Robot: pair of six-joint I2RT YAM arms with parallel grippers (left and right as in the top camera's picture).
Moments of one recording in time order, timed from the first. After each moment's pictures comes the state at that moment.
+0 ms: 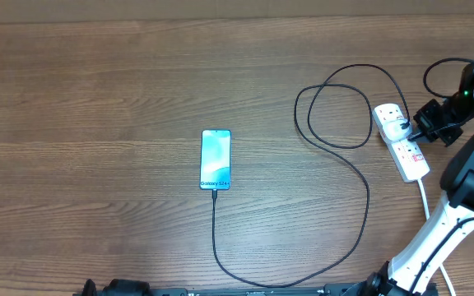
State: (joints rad) left arm -0.14 0.30 1.45 -1.67 -0.25 -0.33; right arm -0.47 2.30 1.87 -1.34 -0.22 0.41
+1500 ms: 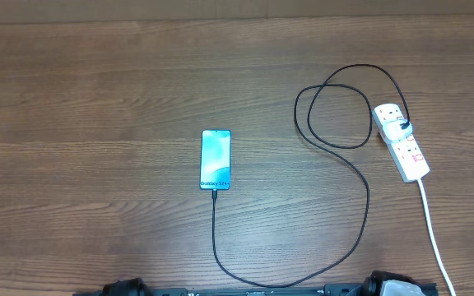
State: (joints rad) left arm 0.16 0.02 1.41 -1.66 -0.27 -0.33; right arm -0.19 1.27 2.40 -0.80 -0.49 0.56
